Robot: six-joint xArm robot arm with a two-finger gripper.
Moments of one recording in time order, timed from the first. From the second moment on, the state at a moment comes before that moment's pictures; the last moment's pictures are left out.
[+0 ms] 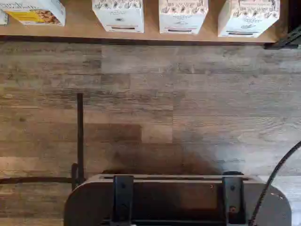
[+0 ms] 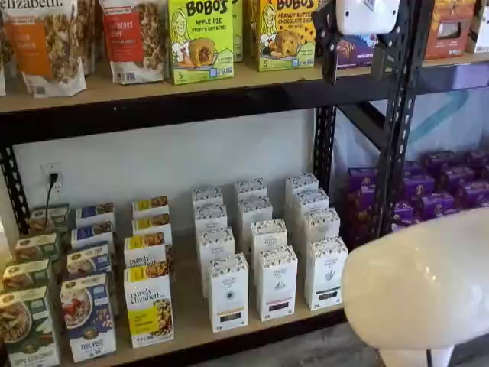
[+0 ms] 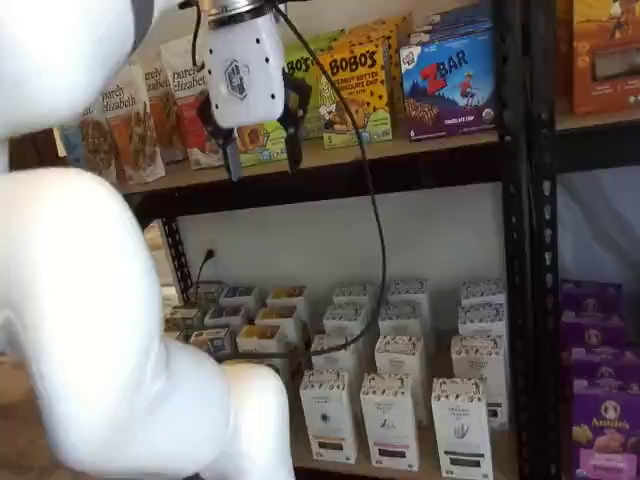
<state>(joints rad) 0.02 -0.77 -1.08 0.04 1.85 0.04</state>
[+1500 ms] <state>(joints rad) -0.11 -0.78 -0.48 -0.06 1.17 -0.07</state>
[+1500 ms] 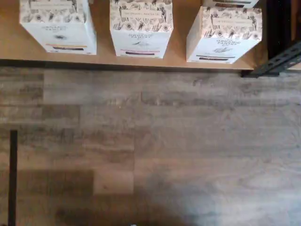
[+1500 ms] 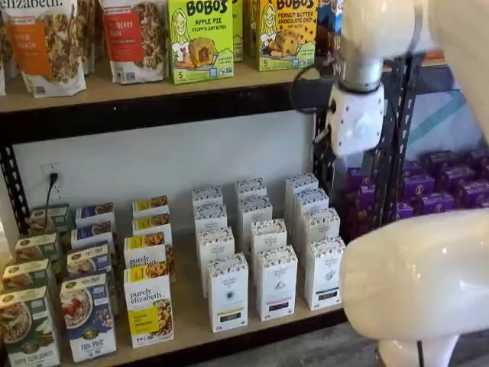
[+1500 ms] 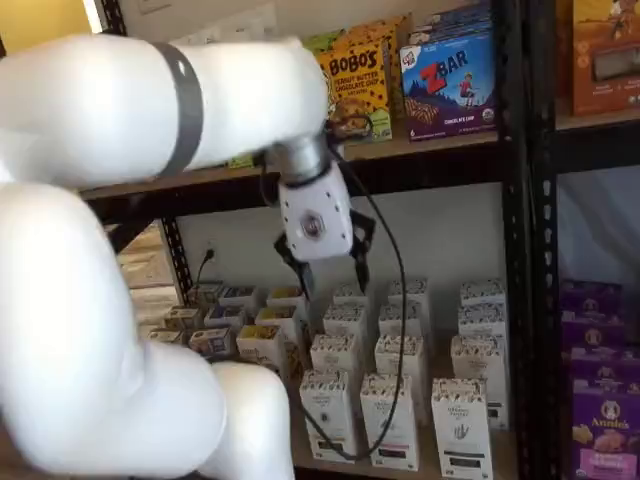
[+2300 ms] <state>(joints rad) -0.18 -0.24 -0.38 -0.08 0.49 -0.10</state>
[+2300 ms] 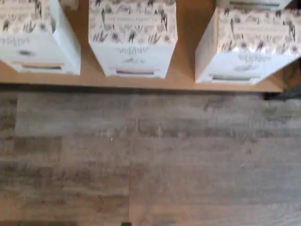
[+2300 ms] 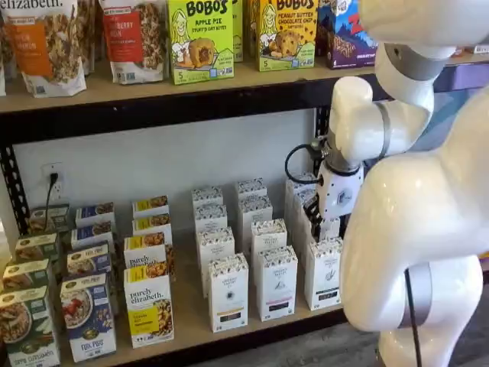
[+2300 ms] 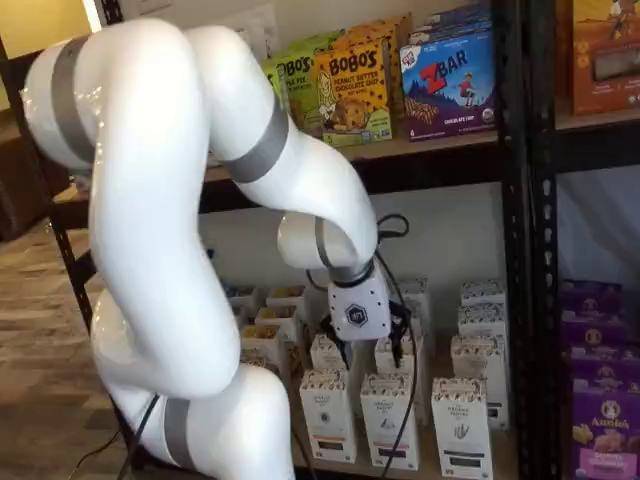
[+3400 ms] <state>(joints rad) -0.28 0.53 -0.88 -0.12 0.20 -0.15</state>
